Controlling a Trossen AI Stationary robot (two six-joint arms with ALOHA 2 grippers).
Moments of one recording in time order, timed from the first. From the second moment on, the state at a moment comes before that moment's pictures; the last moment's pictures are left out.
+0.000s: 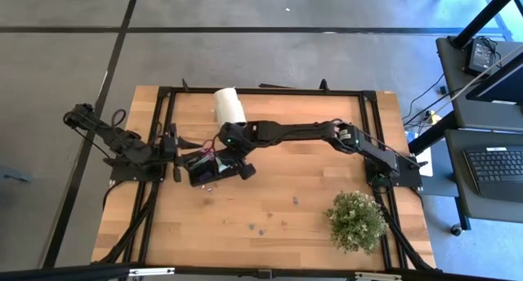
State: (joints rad) left arm -0.52 0.40 0.44 -0.32 -0.76 -0.16; right arm -0.05 2.38 2.15 -0.67 -0.23 -0.63
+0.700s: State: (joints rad) left arm -0.52 0.40 0.44 -0.37 -0.76 -0.25; right arm -0.06 2.48 2.15 -0.64 -0.27 -0.63
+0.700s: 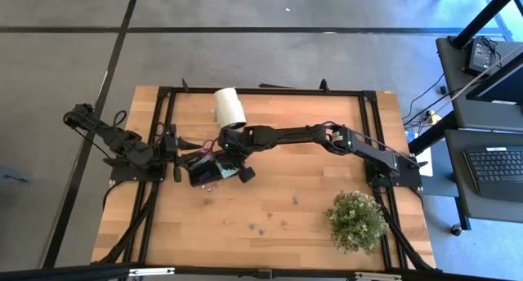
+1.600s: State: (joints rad) left arm -0.52 0.40 0.44 -0.37 -0.76 -0.25; right arm -0.06 2.48 2.15 -0.59 -0.13 -0.63
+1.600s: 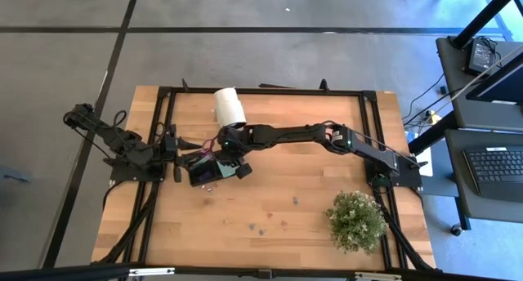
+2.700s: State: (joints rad) left arm -0.52 0.40 0.44 -0.42 -0.68 -0.25; right arm 0.15 2.25 2.15 -1.31 -0.12 -0.05
